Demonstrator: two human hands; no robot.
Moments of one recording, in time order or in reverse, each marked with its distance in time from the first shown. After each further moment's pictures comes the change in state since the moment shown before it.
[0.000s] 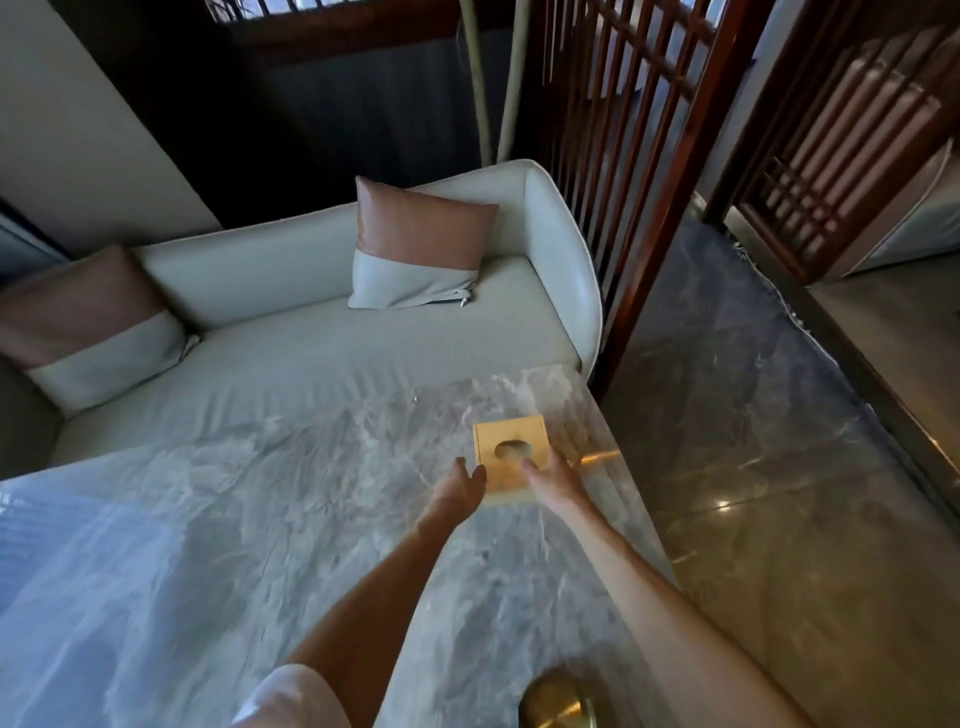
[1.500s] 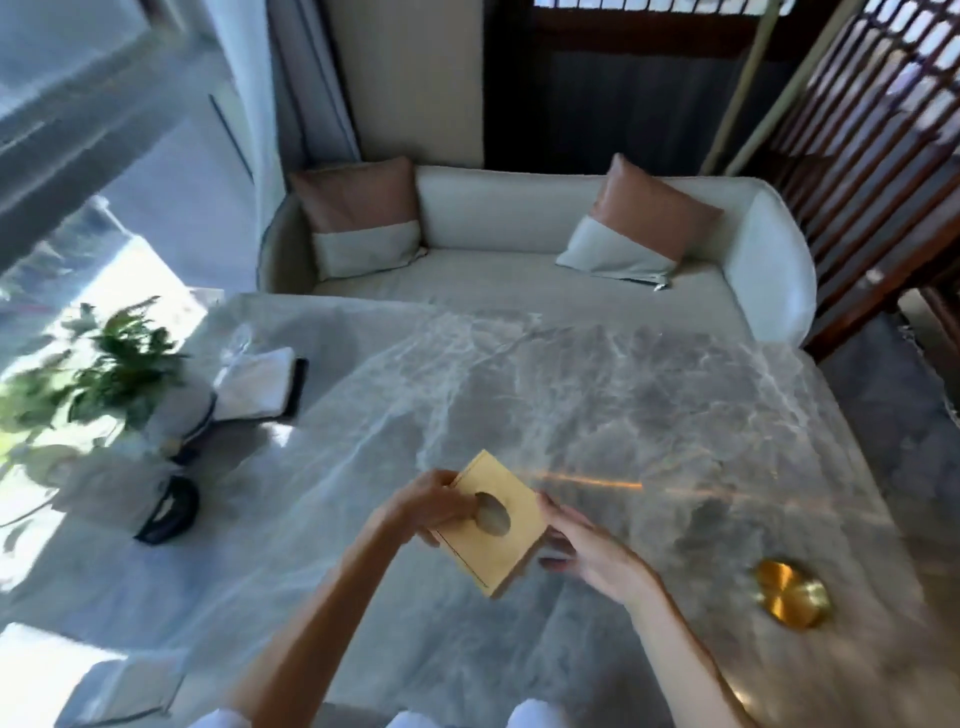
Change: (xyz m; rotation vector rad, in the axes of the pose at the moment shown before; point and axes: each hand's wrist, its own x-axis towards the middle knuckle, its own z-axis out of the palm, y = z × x) left_hand -0.291 -0.418 -0.264 -0.222 -0.065 -0.043; right_hand -0.346 -0.023 0.357 0.297 -0.630 0.030
